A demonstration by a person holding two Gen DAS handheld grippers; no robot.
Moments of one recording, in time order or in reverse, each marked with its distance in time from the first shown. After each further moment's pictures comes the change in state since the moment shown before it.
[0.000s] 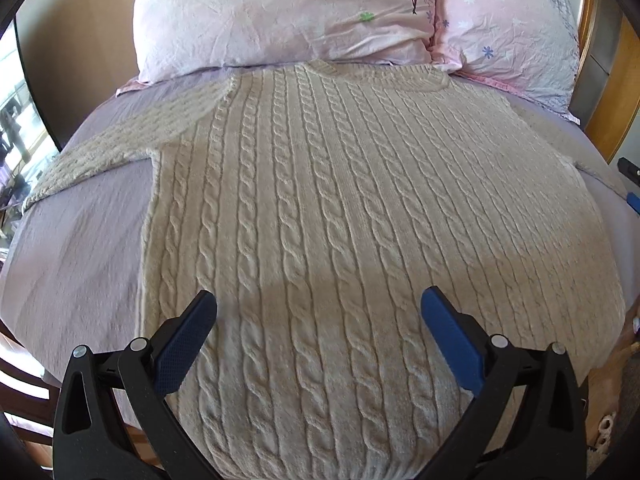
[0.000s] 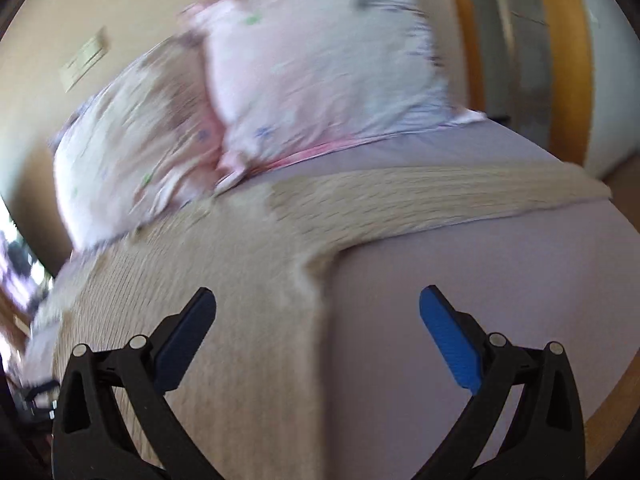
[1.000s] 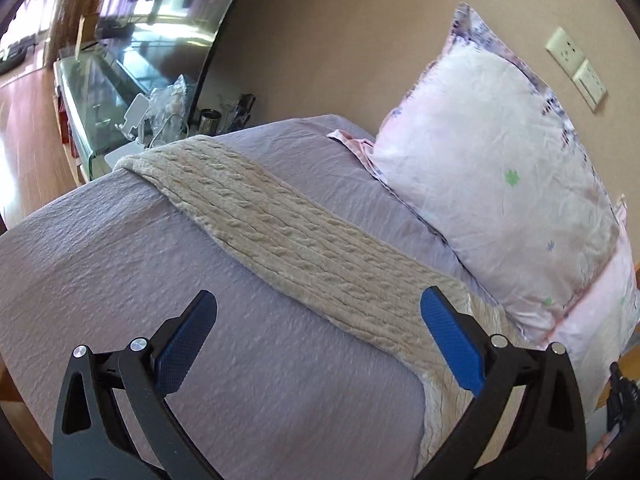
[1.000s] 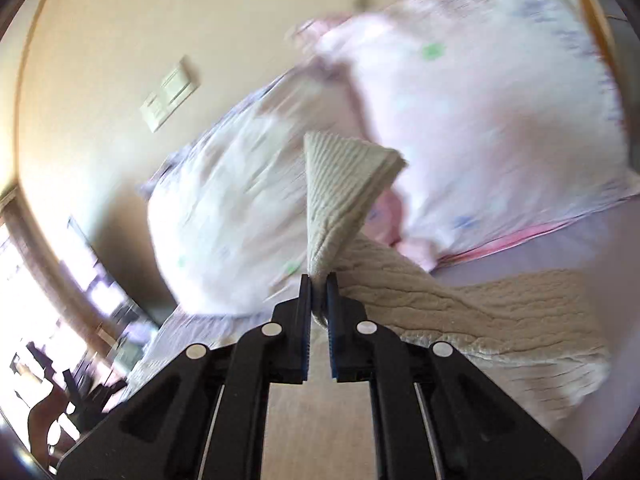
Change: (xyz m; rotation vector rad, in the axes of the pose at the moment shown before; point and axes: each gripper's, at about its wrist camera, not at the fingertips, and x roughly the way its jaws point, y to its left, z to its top) left arm 0.014 0.291 0.050 -0.782 -0.272 0.017; right arm 0.081 0.283 -0.005 -0.342 0.170 0.565
